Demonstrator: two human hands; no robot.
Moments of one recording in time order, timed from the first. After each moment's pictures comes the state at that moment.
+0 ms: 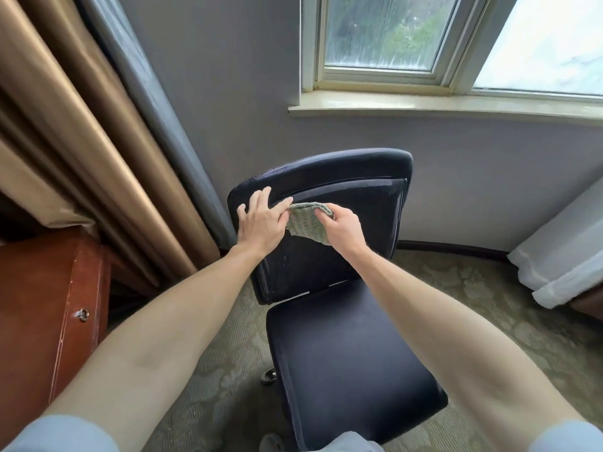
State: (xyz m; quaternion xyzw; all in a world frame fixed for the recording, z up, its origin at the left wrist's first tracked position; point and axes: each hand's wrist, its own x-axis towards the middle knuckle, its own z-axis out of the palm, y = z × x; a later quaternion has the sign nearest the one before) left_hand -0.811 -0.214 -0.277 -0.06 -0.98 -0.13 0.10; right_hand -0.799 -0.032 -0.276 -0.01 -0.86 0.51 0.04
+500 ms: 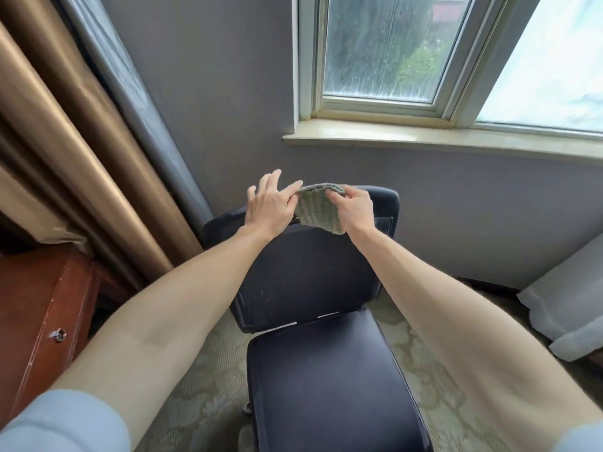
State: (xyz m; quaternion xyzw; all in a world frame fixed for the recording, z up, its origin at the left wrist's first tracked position) left_hand -0.901 -0.131 -0.215 -0.06 -0.98 -0.11 0.15; right_hand -0.902 0.046 -0.216 -0.05 -0.80 0.60 0.06
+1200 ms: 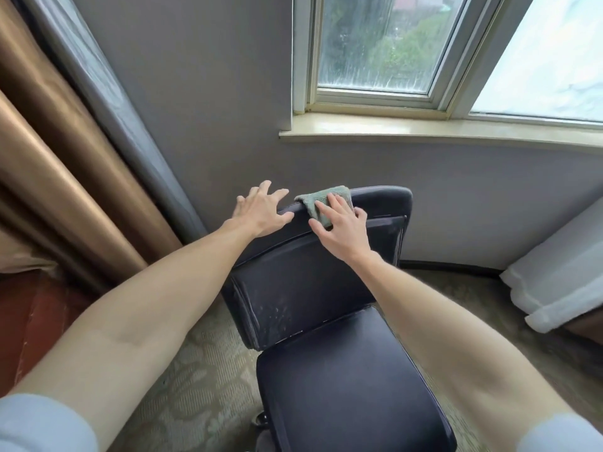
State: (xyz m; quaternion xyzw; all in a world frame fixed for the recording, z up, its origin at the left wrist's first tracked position) left_hand -0.964 -0.213 -0.231 -0.10 -0.99 -0.08 -0.03; right_hand -0.923 -0.020 -0.271 0.04 -0.97 0.21 0.08
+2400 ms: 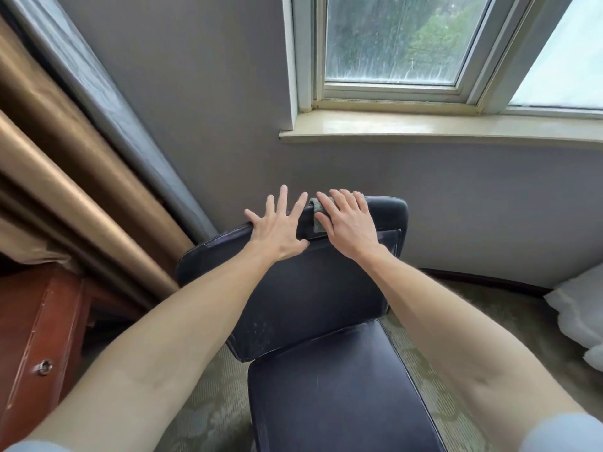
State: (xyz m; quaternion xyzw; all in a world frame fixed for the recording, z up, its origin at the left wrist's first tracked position) left_hand -0.977 -0.112 -0.261 -0.06 -1.00 0.02 -0.06; right_hand -0.995 0.060 -0.285 0.17 -0.98 0.07 0.11
